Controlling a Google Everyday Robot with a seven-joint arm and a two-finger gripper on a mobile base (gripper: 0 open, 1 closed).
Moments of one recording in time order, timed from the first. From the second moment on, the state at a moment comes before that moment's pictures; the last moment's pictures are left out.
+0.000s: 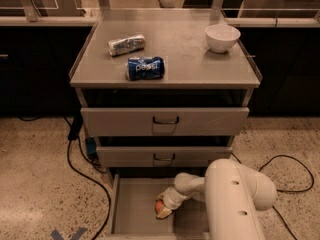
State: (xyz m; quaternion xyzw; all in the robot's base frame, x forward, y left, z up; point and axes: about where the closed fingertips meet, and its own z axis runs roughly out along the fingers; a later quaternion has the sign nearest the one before) arm 0.552 -0.011 0.124 -0.69 0.68 0.20 0.16
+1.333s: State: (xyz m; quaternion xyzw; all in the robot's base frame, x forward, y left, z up) arm 0.509 -0.032 0.281 -0.70 0.67 0.14 0.18
